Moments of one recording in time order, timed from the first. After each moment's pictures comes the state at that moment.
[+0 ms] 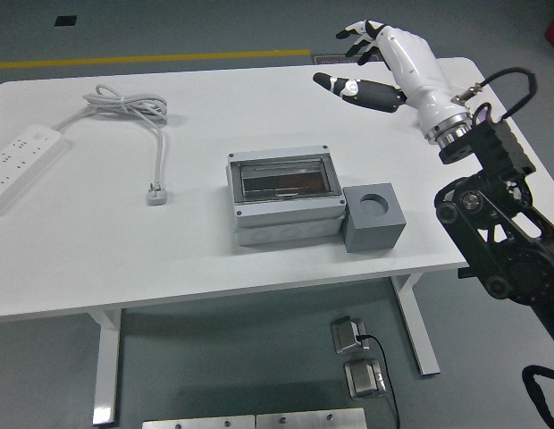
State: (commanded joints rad) left arm 0.09 0.07 -1.85 -0.18 1.80 -0.11 0.26; right arm 0.50 -0.23 1.26 1.42 -2.12 -0.12 -0.01
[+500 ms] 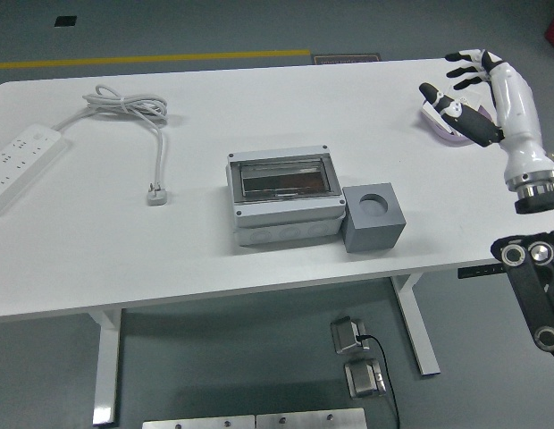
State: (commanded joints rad) left arm 0.10 0.08 -1.89 -0.18 1.79 -0.11 0.27; right arm 0.17 -0.18 1.56 1.47 -1.89 -0.22 0.18
